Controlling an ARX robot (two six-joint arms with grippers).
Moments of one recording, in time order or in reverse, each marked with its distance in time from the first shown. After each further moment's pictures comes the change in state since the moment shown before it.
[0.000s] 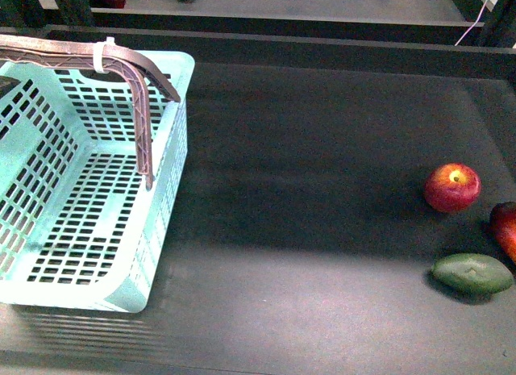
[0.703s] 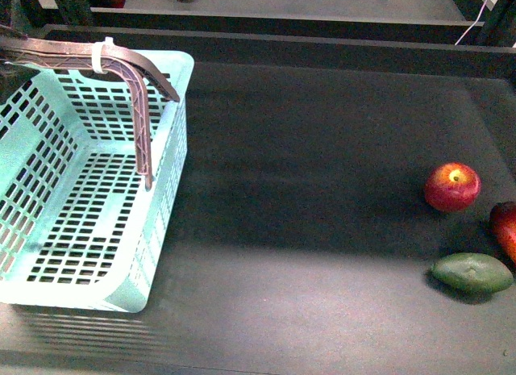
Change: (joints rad) left arm 0.002 0.089 0.069 -0.062 -0.040 -0.130; right arm 0.000 0.000 0.000 0.000 0.000 0.000
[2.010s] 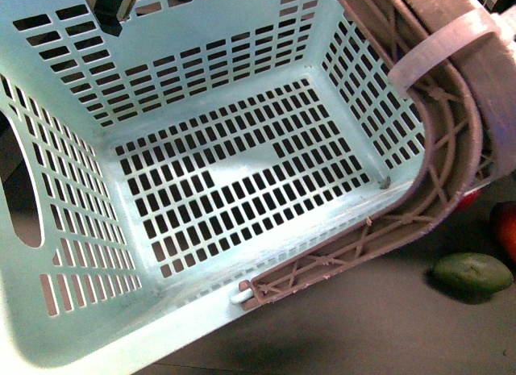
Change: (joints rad) left arm -0.634 -0.408 -0.001 -0.193 0.055 0.306; right arm 0.000 0.000 0.000 0.000 0.000 0.000
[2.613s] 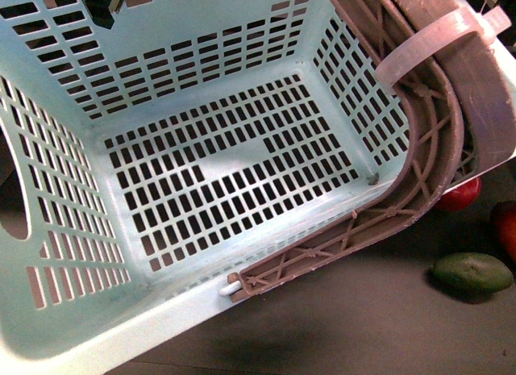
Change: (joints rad) left arm -0.002 0.000 0.000 -0.001 -0.013 0.021; right arm 0.229 0.283 0.122 -0.284 0.620 0.396
